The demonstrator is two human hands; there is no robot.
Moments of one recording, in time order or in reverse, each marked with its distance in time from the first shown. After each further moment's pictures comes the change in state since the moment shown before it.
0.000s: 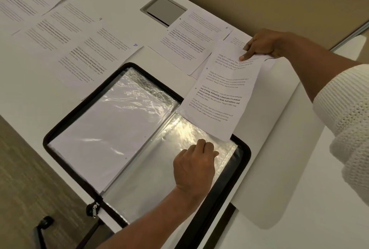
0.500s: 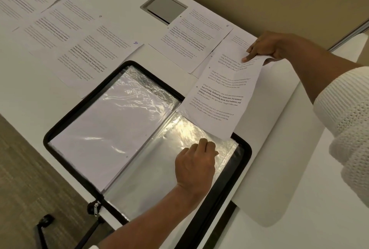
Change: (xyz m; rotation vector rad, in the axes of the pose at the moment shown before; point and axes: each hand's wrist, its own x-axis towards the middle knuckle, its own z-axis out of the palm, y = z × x) left_hand -0.004 -0.004 0.006 0.013 -0.047 0.028; right_hand -0.003 0.005 0.006 0.050 -0.012 0.066
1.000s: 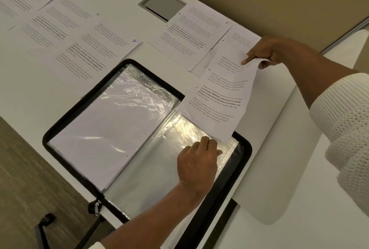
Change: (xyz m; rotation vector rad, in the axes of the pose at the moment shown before) left_hand 0.001 0.002 0.002 0.023 -0.013 0.014; right_hand 0.010 0.012 0.012 0.068 -0.027 0.146
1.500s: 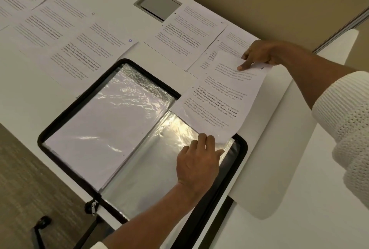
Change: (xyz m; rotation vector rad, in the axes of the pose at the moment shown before) left_hand -0.003 0.008 -0.004 0.098 -0.087 0.011; right_hand -0.014 0.010 -0.001 -0.206 -0.034 -0.115
